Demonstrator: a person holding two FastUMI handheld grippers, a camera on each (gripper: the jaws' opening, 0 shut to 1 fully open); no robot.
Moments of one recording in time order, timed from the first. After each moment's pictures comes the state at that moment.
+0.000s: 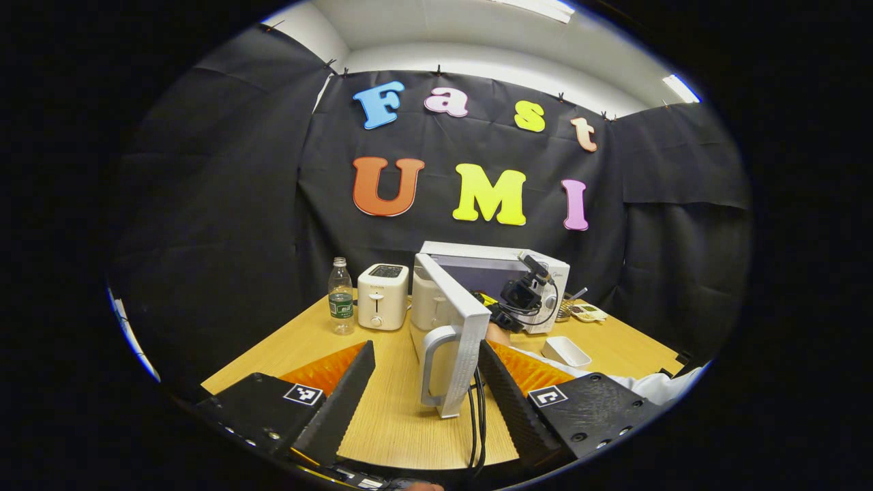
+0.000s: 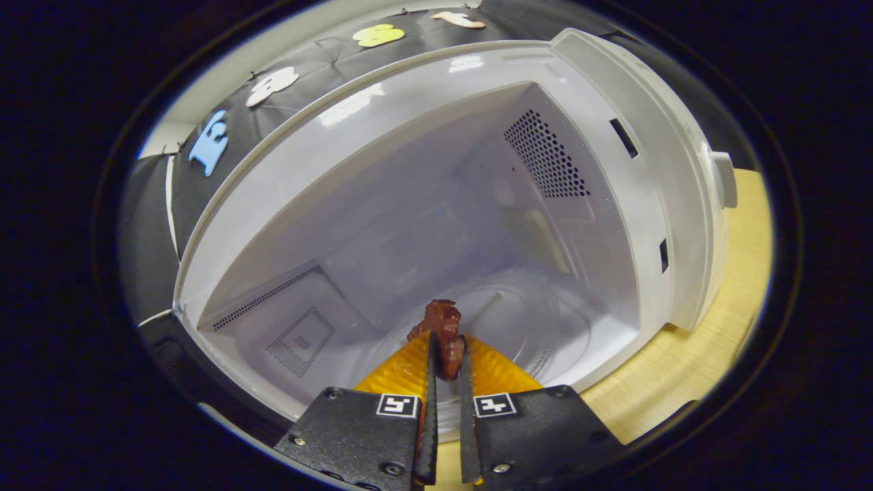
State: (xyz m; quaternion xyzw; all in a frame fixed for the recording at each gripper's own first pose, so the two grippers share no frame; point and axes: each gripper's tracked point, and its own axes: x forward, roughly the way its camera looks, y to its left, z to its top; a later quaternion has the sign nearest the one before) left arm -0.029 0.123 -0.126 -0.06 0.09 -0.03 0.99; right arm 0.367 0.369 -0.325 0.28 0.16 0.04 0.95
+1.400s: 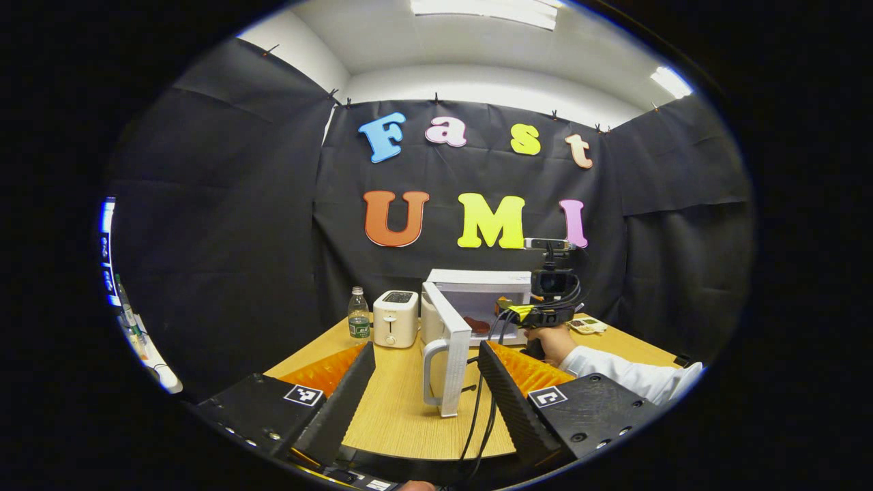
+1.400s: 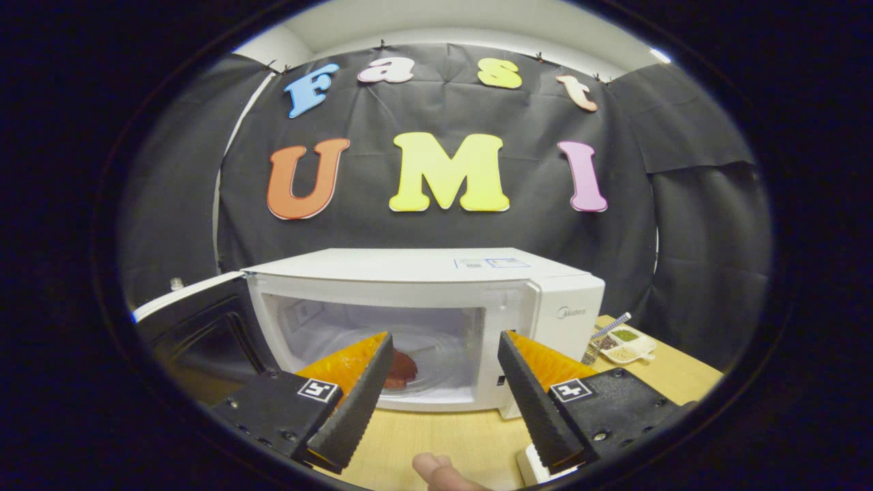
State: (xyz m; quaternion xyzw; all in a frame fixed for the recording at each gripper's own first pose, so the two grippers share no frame) left arm -0.091 0.122 -0.079 -0.03 0.03 0.00 1.00; right arm 0.255 0.261 -0.197 0.01 0.10 0.06 0.99
